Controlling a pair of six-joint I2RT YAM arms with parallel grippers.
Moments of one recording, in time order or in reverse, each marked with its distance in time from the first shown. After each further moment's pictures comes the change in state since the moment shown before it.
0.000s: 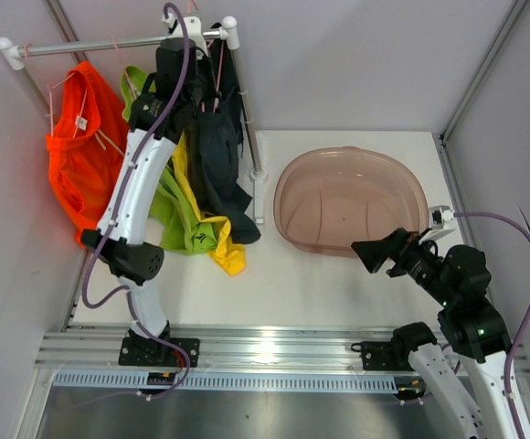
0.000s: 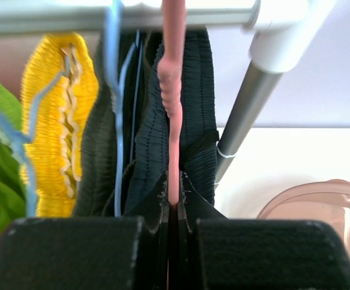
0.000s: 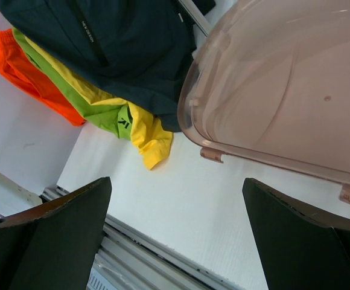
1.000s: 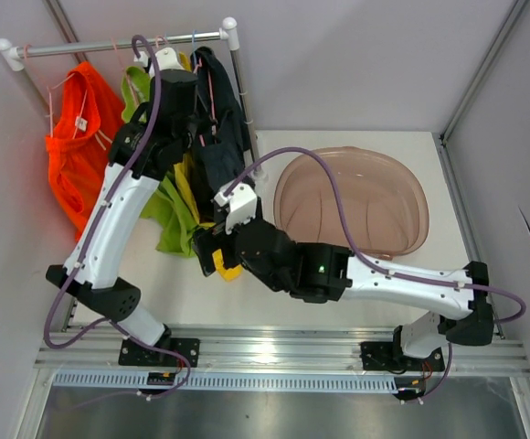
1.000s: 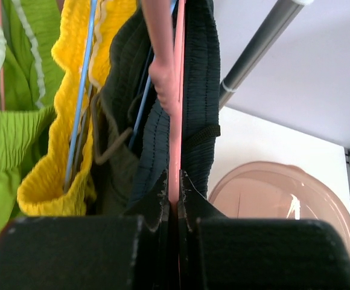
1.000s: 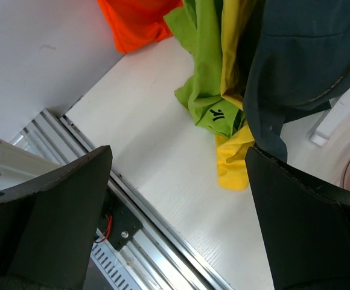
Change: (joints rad) left arm -0.137 -0.304 -0.256 -0.157 -0.248 -0.354; right arm 1.102 1.125 0.781 0.288 0.846 -0.201
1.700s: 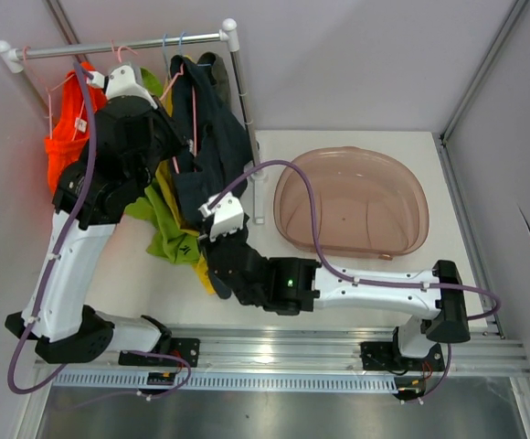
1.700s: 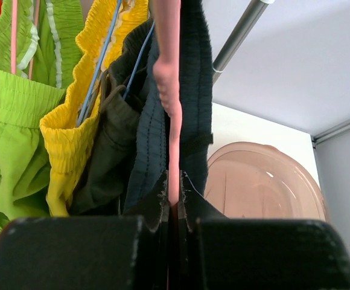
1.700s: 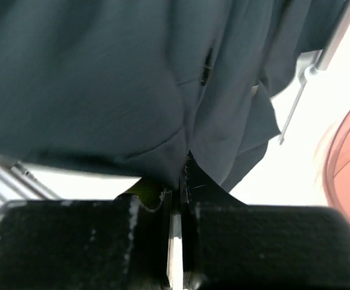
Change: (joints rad) left arm -0.042 -0.290 -0.148 -0.055 0.020 -0.005; right arm 0.056 0.145 0.007 0.152 0.298 -0.027
